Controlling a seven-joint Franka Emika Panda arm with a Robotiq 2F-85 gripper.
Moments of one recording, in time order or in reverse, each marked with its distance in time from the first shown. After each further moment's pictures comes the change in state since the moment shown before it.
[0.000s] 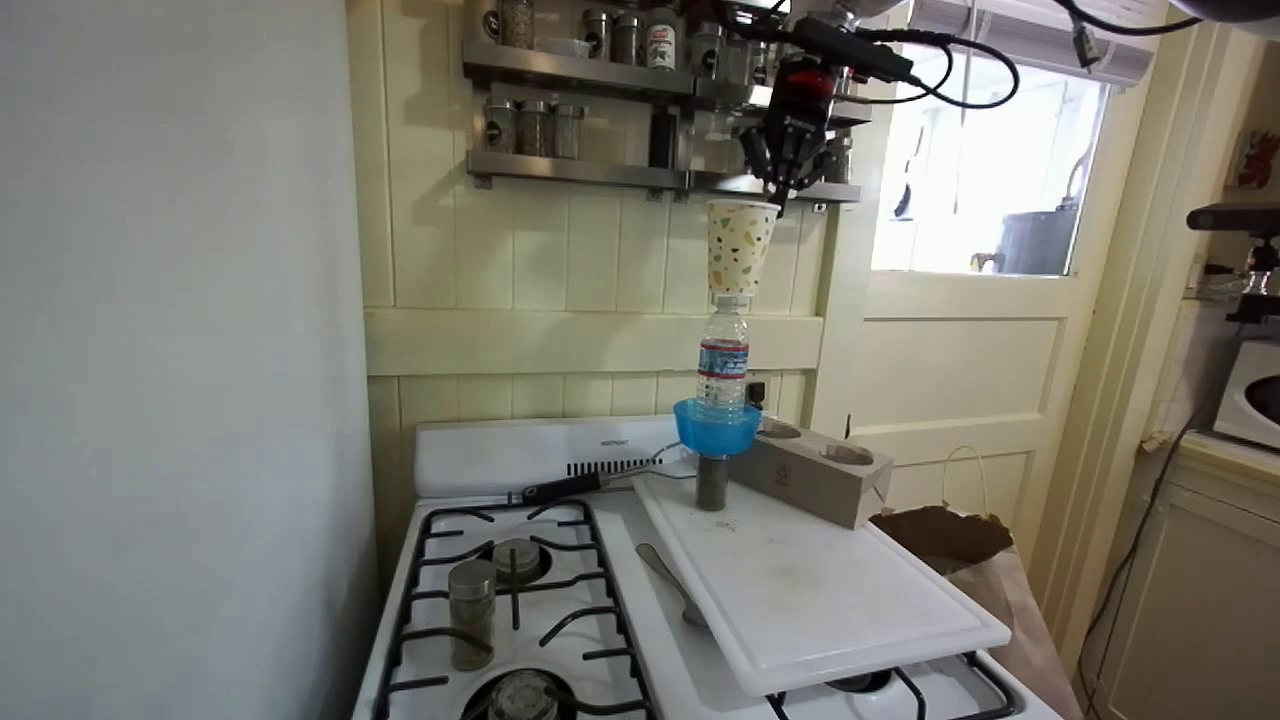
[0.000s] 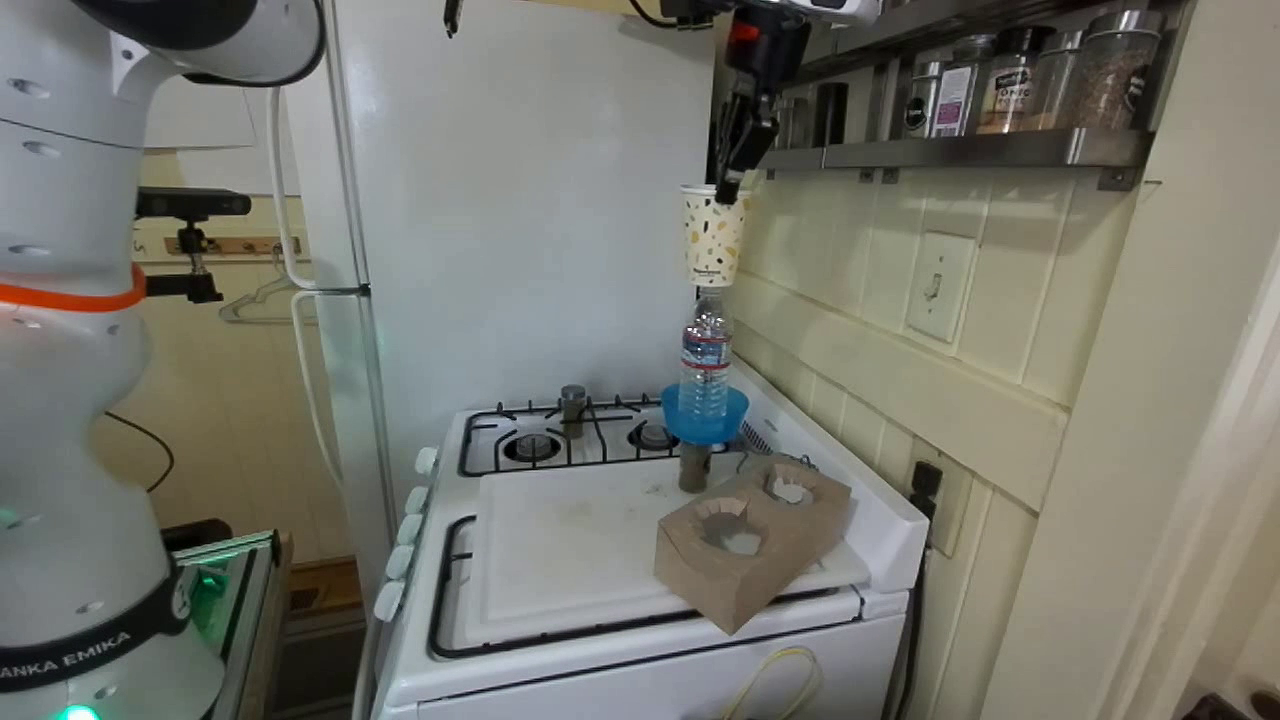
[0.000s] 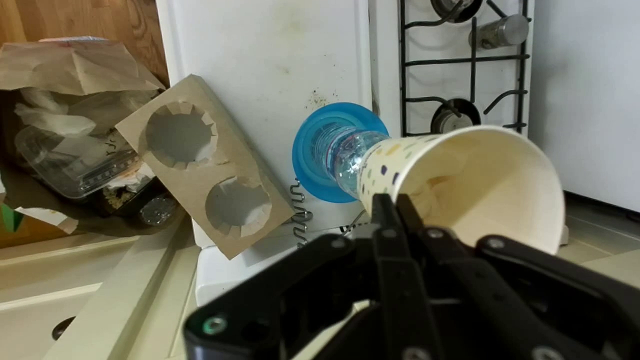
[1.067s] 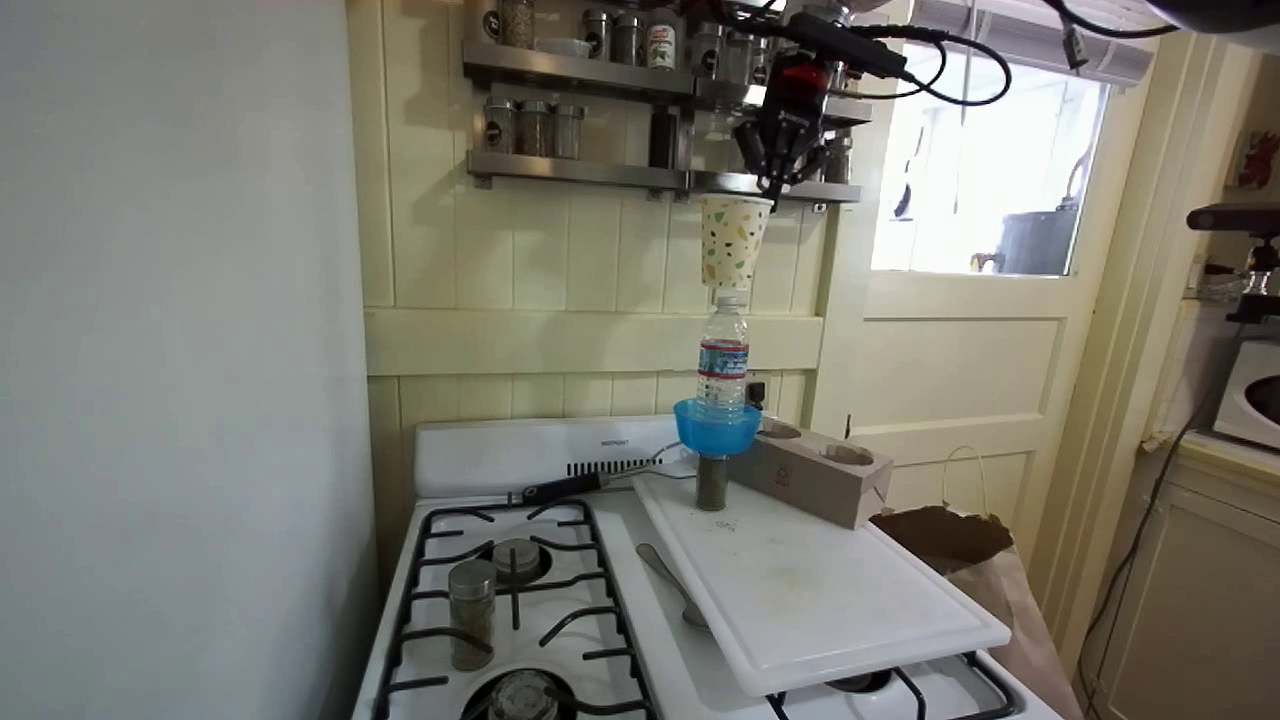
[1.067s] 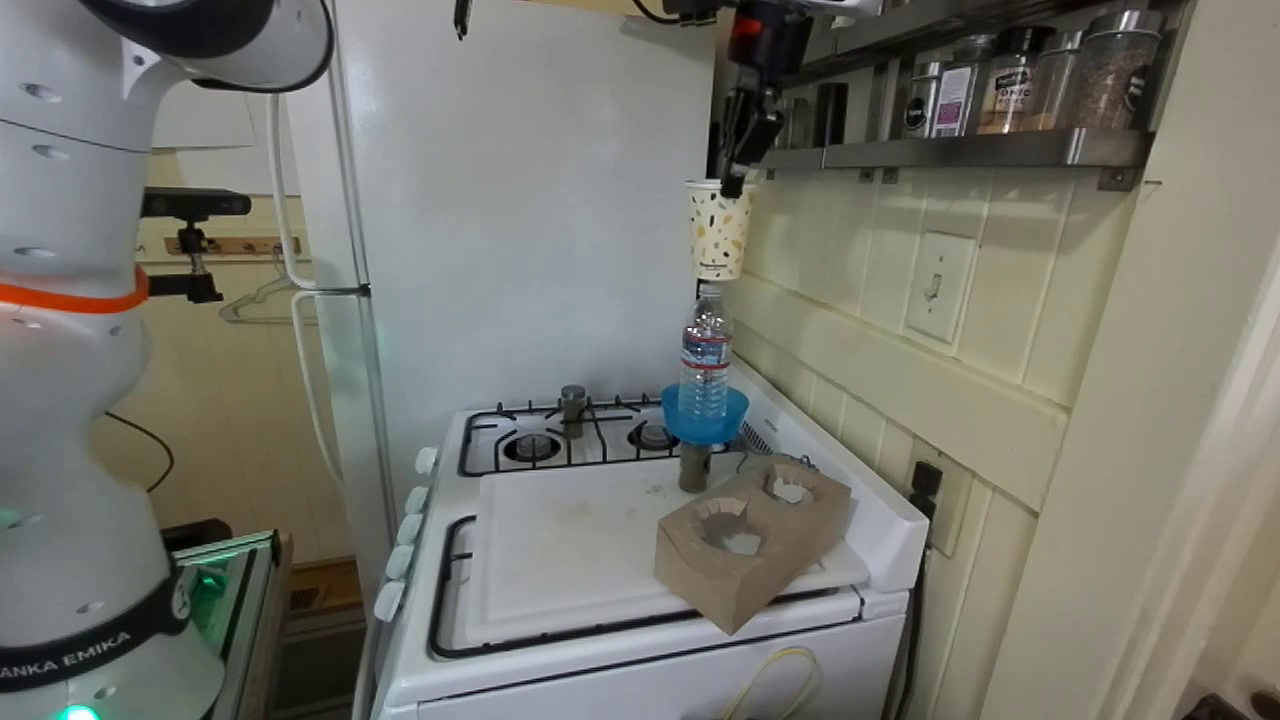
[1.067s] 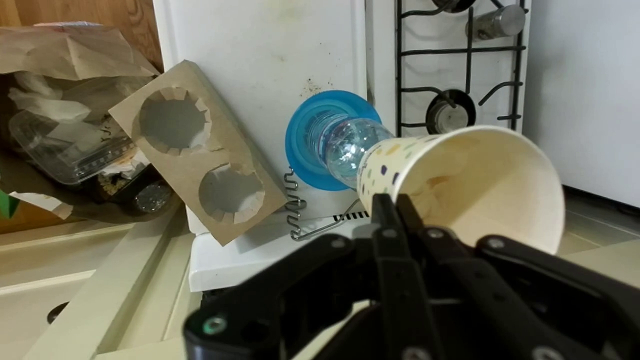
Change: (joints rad) arm 0.003 0.020 0.005 0.044 0.000 0.000 0.001
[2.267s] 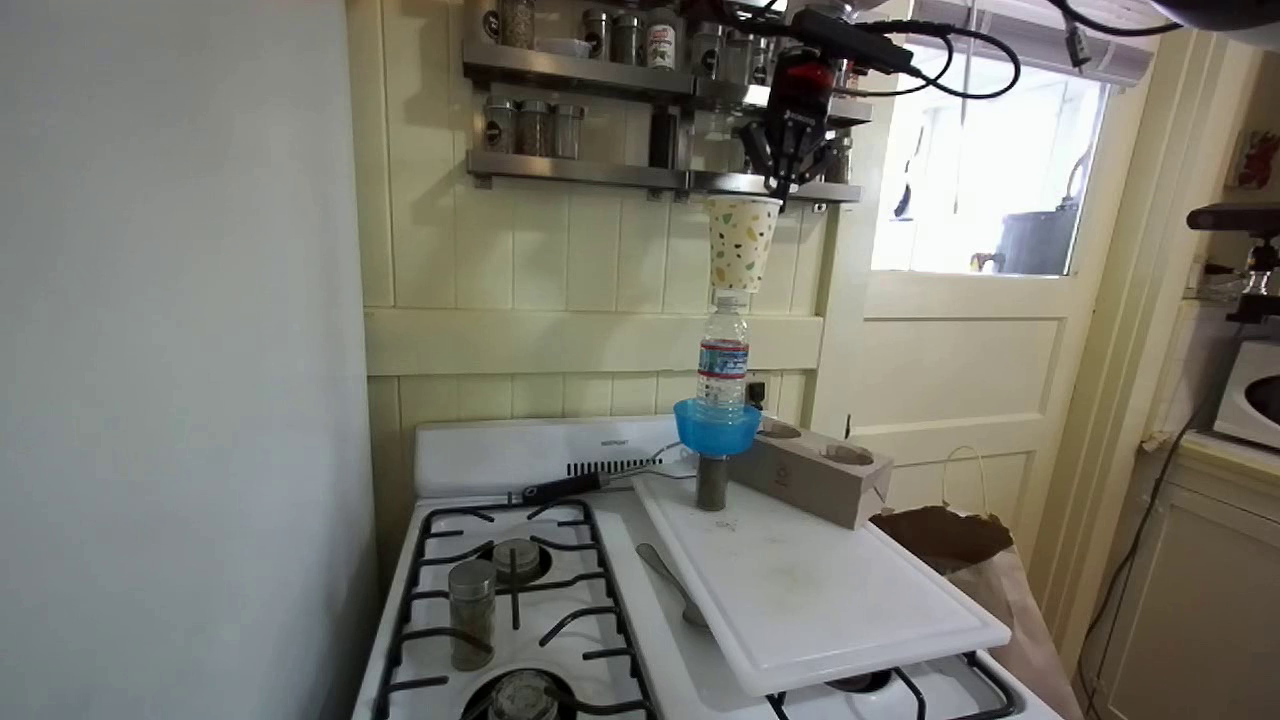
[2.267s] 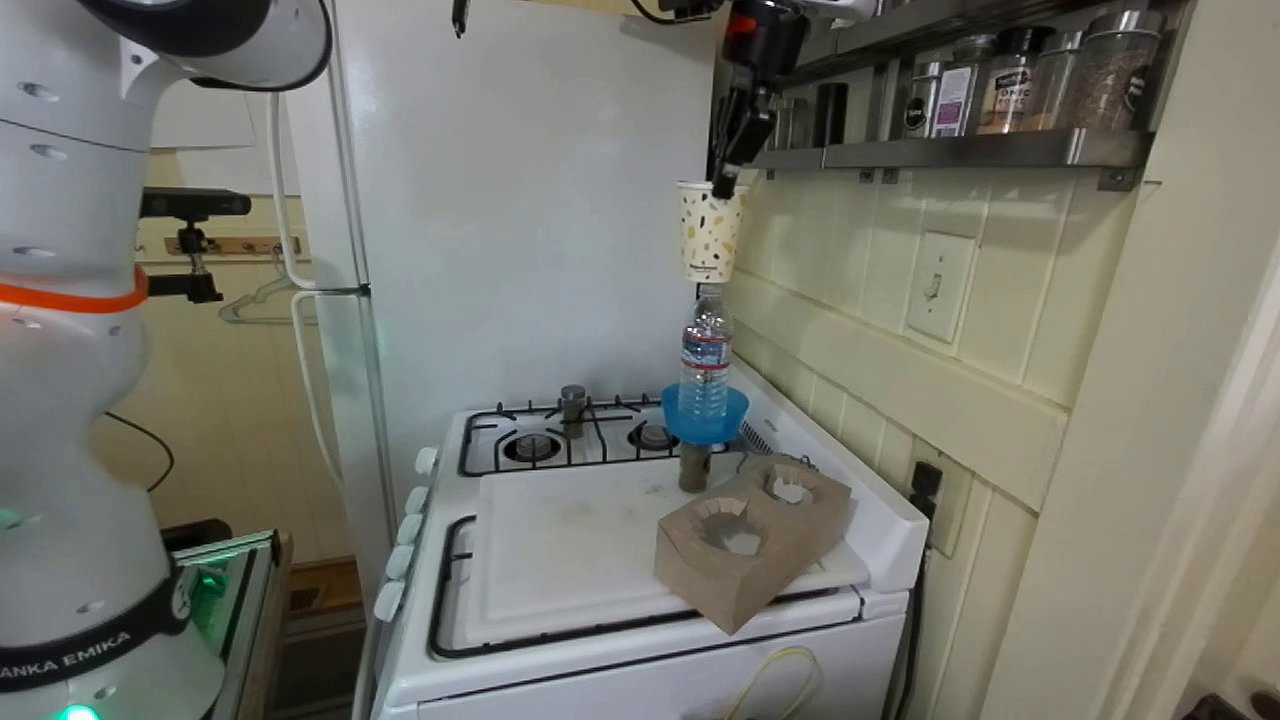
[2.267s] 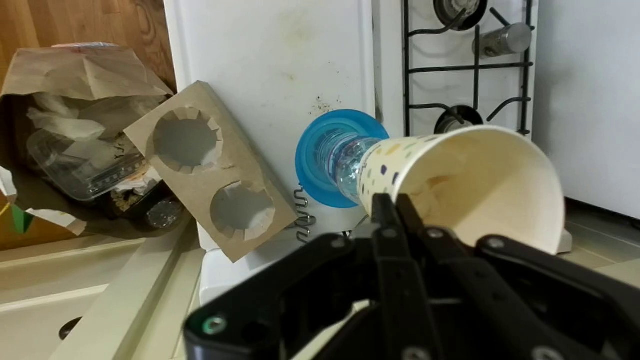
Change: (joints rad) arm 0.000 -0.004 -0.001 0.000 -0.015 -0.041 0.006
